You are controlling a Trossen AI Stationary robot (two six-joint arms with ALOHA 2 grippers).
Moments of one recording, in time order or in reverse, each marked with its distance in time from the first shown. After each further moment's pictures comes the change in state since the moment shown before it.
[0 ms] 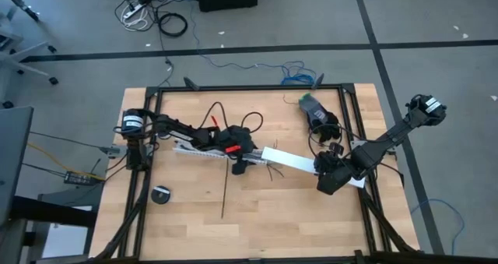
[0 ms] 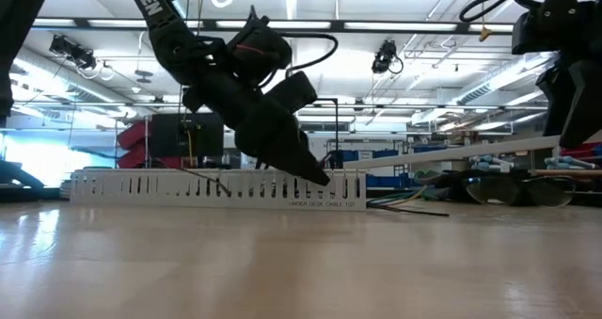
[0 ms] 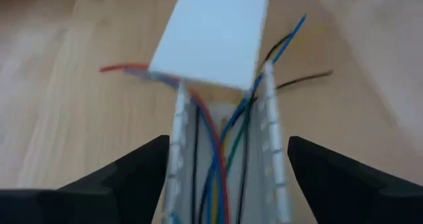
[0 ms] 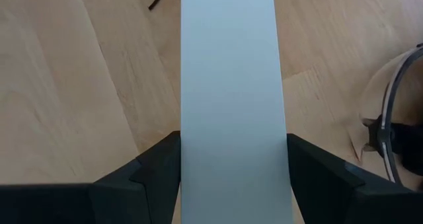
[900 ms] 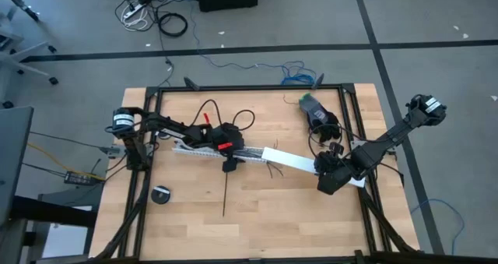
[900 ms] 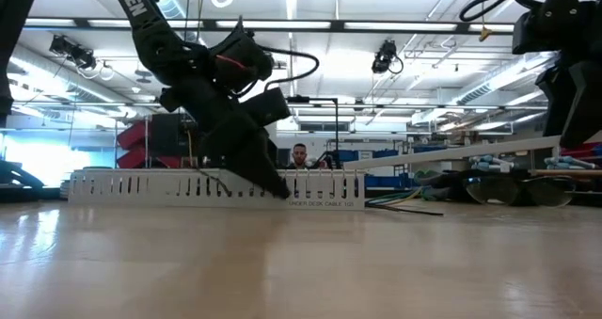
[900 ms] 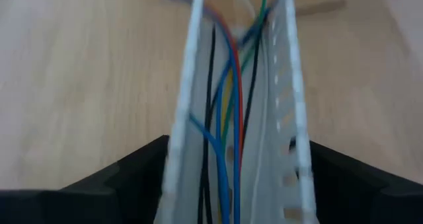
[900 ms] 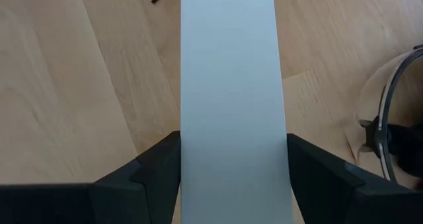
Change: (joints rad) left arm 0.041 -0.091 -0.111 -0.064 0.012 -0.030; right arm 0.000 0.000 0.000 -0.004 0.004 -0.009
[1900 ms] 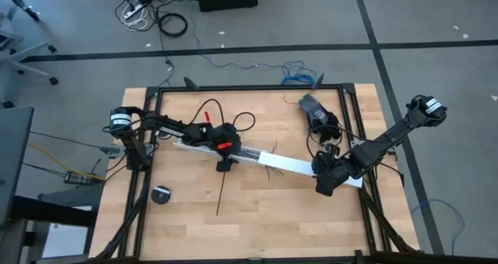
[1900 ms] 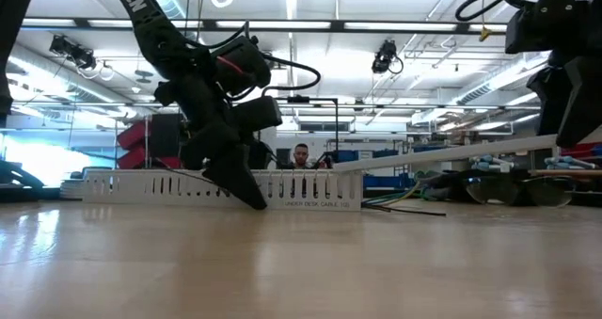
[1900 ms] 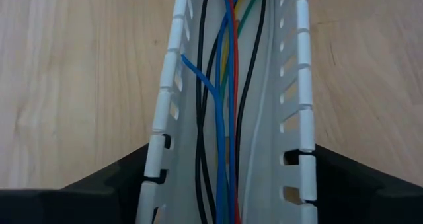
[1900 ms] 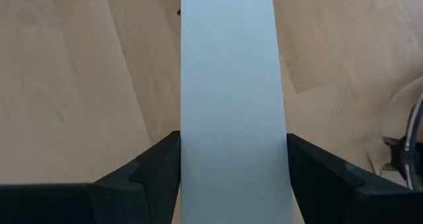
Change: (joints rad) left arm 0.010 -0.010 0.008 -0.219 -0.013 0.132; right arm -0.027 0.007 0.000 0.068 -0.041 -0.071
